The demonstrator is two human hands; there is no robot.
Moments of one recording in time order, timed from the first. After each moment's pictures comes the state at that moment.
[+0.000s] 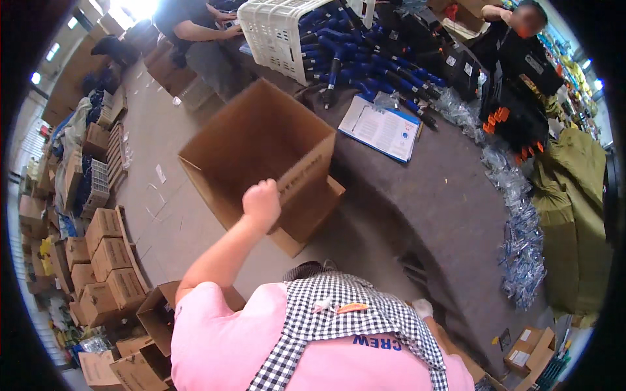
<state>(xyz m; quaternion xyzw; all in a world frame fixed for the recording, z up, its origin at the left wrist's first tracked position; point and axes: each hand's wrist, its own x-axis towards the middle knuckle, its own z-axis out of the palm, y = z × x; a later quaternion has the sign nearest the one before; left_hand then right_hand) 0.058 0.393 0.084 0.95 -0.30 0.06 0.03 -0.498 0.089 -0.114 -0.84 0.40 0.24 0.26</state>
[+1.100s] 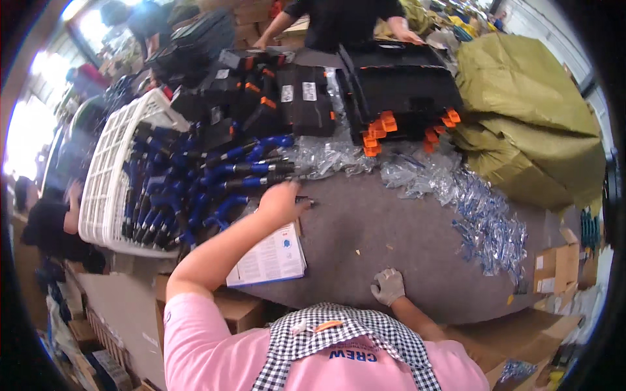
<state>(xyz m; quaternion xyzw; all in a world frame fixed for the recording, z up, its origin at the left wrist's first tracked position) 0.165 -0.184 0.114 0.71 -0.67 -0.16 0.14 -0.249 -0.120 -0.060 -0.90 0.40 0.00 0.15</state>
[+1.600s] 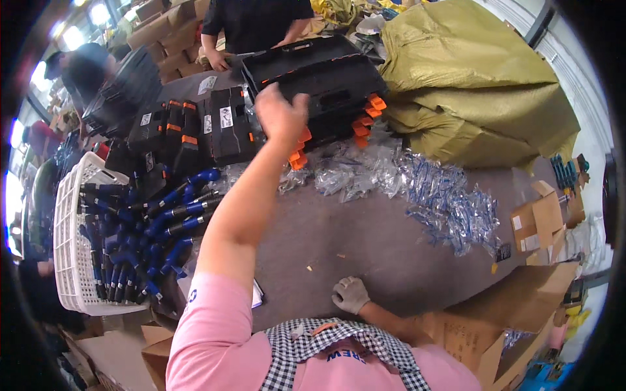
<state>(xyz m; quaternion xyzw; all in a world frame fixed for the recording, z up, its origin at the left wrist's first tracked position) 0.023 -0.463 0.162 0.66 -0.51 0.10 0.54 -0.252 -0.123 -0.064 -0.89 0.42 -0.01 0.19</state>
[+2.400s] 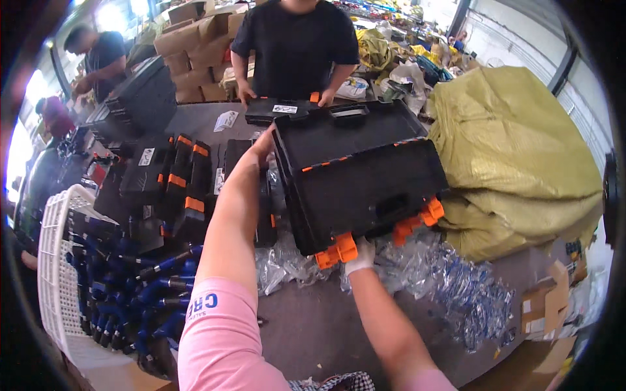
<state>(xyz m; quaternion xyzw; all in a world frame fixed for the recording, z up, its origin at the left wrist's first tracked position) 0.305 -0.717 0.030 0.44 -0.31 -0.66 0.53 -0.040 -0.503 -0.003 -0.12 0.41 -0.61 0.67</state>
